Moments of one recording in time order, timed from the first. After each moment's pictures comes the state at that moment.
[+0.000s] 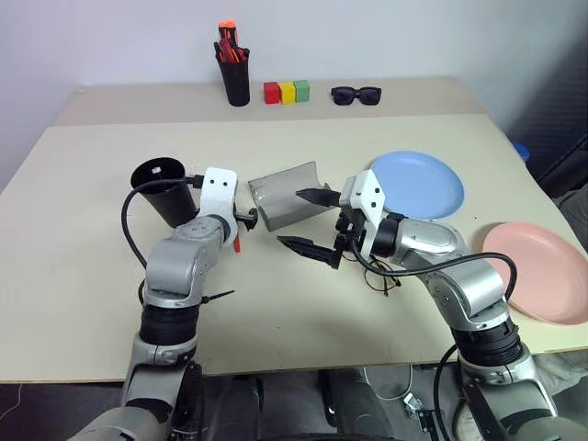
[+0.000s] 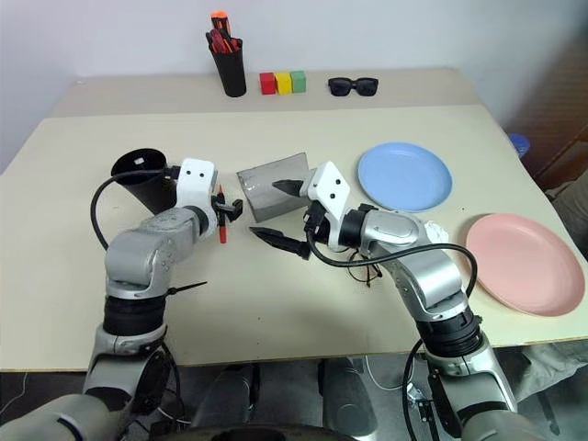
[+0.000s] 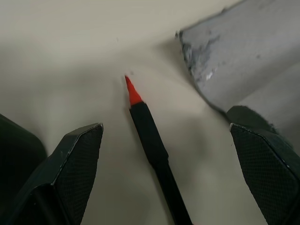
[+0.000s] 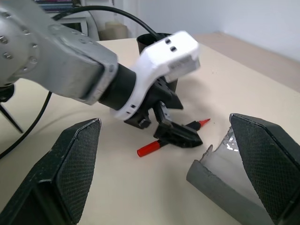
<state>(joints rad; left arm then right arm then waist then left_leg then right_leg) -0.62 0.17 0.03 -0.20 -0.12 1.27 0.00 -0.48 -0.43 0.18 -0.37 0.42 0.55 0.77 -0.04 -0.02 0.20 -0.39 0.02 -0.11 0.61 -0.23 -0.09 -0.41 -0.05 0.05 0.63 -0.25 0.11</state>
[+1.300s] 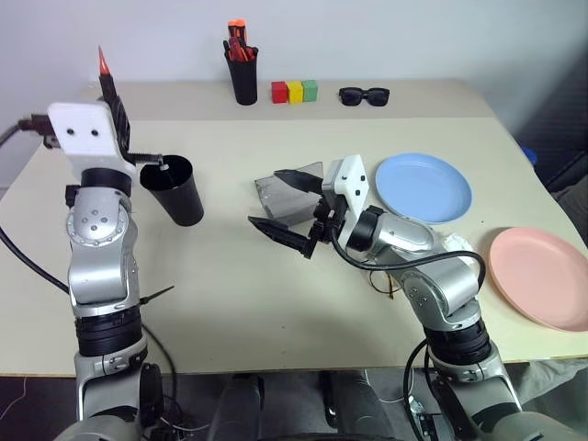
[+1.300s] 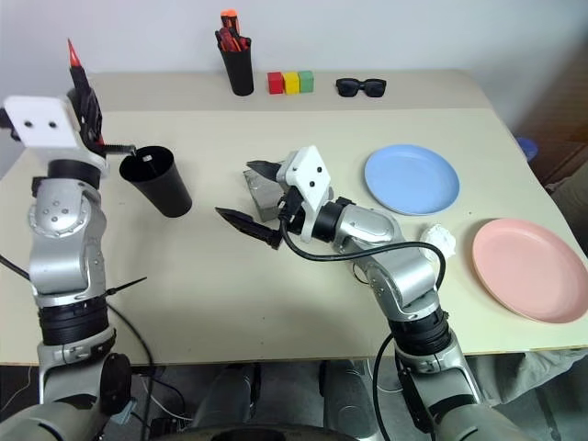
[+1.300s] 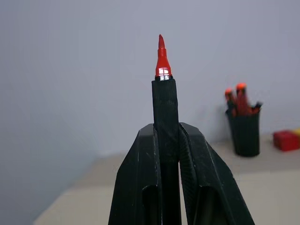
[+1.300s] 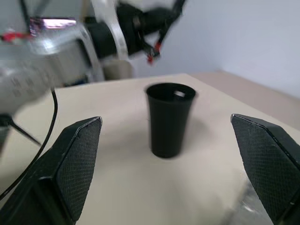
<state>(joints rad) -0.48 0.34 0.31 -0.20 -0.04 0.25 -0.03 -0.52 -0.25 0.22 -0.39 0.42 0.56 0.65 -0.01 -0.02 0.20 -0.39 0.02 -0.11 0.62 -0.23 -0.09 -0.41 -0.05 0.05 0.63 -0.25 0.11</state>
